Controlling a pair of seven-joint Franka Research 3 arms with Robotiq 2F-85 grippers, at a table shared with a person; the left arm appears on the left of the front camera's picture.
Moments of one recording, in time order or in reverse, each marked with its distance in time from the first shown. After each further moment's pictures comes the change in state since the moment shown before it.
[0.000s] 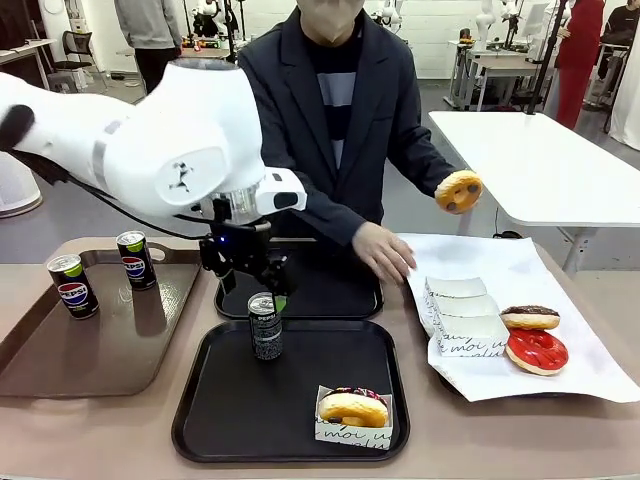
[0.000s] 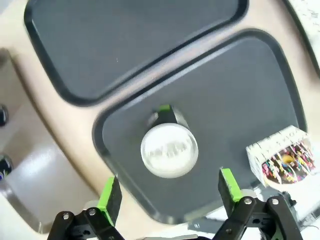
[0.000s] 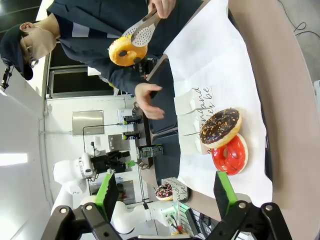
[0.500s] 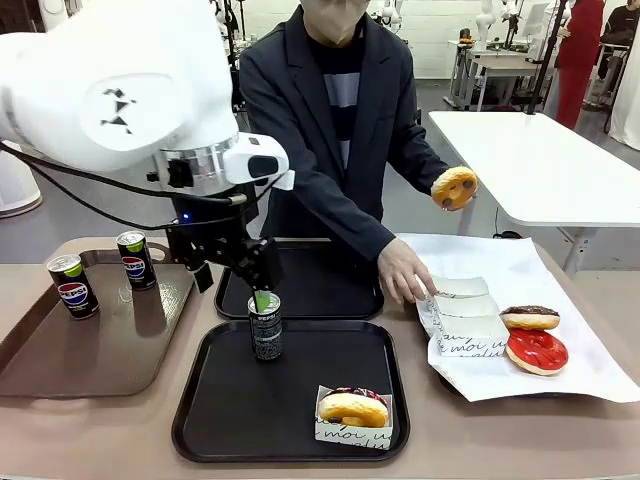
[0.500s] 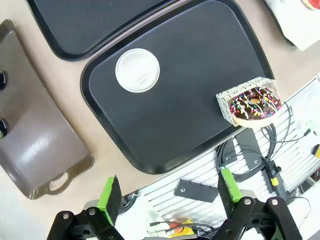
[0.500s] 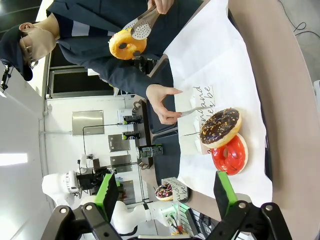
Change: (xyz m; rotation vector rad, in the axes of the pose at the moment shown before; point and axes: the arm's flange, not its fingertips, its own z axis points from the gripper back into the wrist) left arm -0.057 -0.014 0.072 -0.052 0.042 -0.013; right arm 0.000 0.000 0.000 0.000 0.000 0.000
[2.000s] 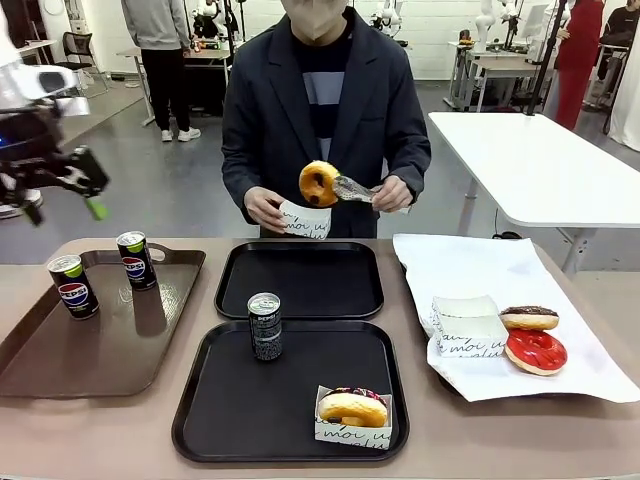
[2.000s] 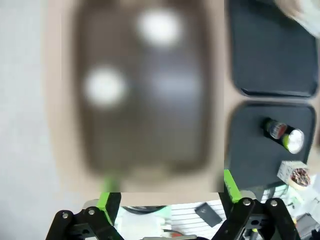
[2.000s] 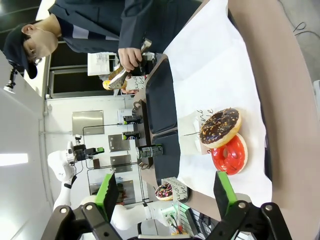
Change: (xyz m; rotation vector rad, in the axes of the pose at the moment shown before) left arm -0.032 0.310 0.054 0.003 -0.076 0.566; right arm 0.000 0.000 0.000 -0.001 0.000 -0.001
